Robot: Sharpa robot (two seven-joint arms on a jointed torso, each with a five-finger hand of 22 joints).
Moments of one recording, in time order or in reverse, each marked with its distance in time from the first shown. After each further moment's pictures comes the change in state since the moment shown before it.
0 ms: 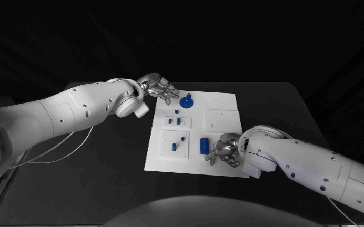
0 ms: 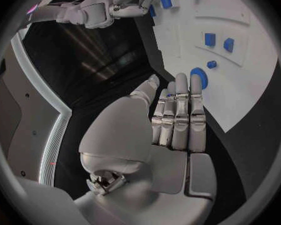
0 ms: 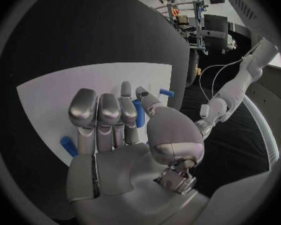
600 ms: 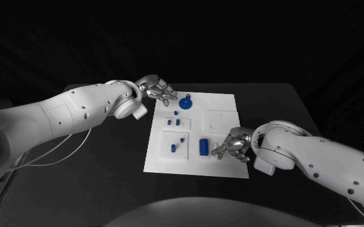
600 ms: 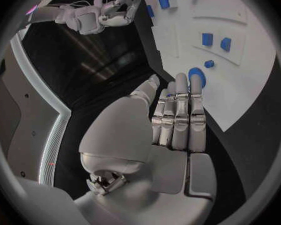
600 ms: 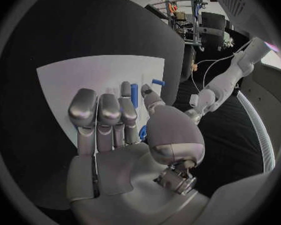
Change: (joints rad) left arm -0.004 -0.001 0.000 -0.007 -0.005 0.003 0.000; left_hand 0.000 0.000 0.000 0.000 0.000 0.000 0.000 0.000 0.000 0.000 0.000 0.000 0.000 0.000 0.000 0.000 0.000 0.000 0.000 0.000 0.000 0.000; right arm -0.006 -0.126 0.085 0.116 -0.005 0.008 0.008; right_hand 0.041 -0.022 -0.146 0.049 -0.054 -0.004 0.004 0.000 -0.021 0.000 0.000 0.026 0.022 0.000 0.000 0.007 -0.002 0.000 0.000 0.000 0.000 0.000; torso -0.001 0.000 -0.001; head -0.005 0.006
